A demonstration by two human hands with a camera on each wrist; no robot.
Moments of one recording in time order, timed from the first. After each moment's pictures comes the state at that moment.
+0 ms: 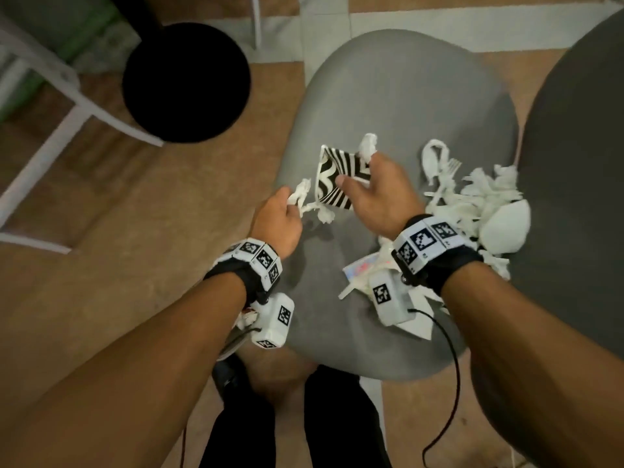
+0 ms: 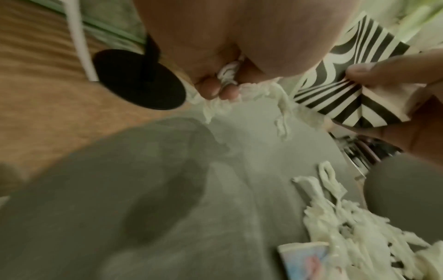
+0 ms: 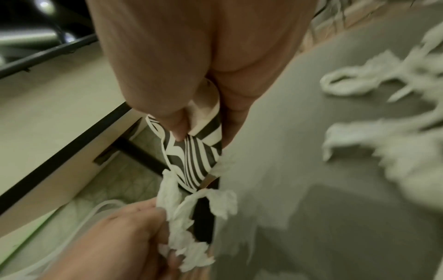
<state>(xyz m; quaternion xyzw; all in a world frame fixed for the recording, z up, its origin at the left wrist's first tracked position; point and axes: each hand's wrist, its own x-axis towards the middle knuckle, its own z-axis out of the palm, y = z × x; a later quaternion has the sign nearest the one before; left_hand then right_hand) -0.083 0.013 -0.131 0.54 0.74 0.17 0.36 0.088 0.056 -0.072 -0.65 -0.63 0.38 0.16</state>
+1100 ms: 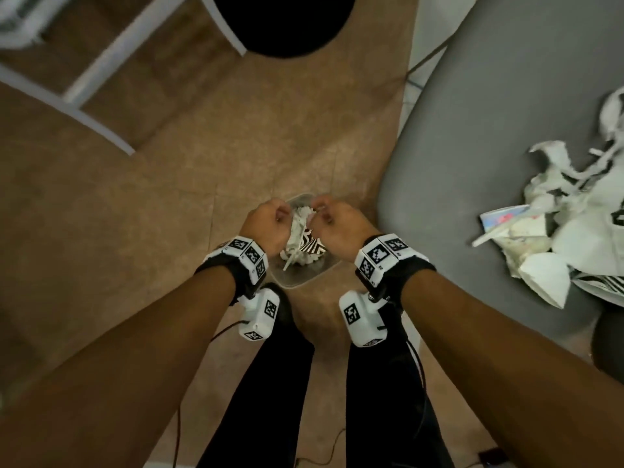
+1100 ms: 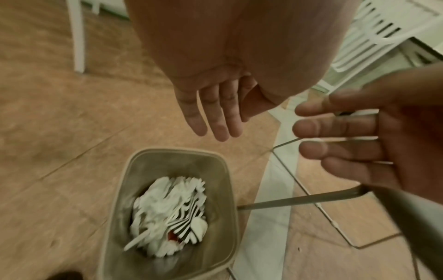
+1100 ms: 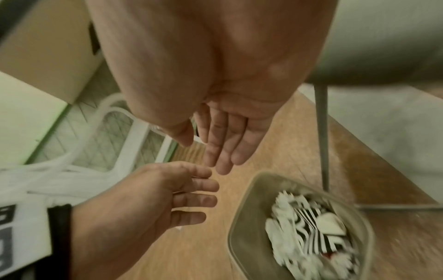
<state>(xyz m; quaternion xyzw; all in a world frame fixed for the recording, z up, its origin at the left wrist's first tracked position) -0.296 -0.163 -0.217 0.37 0.79 0.12 0.46 -0.139 -0.110 -0.179 -0.54 -0.61 0.58 -0.06</state>
